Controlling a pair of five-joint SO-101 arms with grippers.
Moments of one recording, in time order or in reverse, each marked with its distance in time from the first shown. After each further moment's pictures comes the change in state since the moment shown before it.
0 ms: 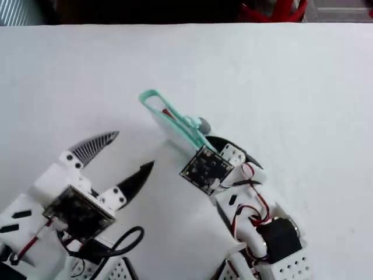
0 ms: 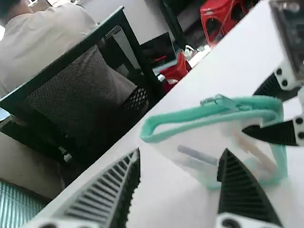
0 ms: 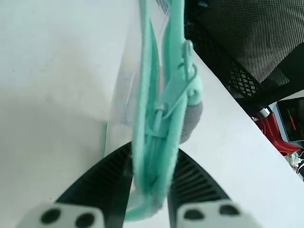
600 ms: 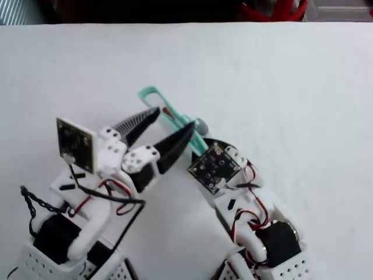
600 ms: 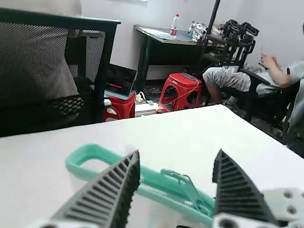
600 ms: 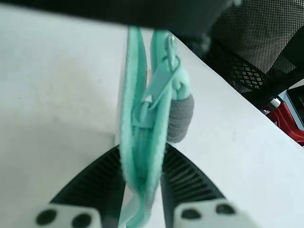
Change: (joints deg) left arm 6.5 1.3 25.0 -35.5 40.8; right arm -2.0 -3.8 2.3 -0.8 -10.2
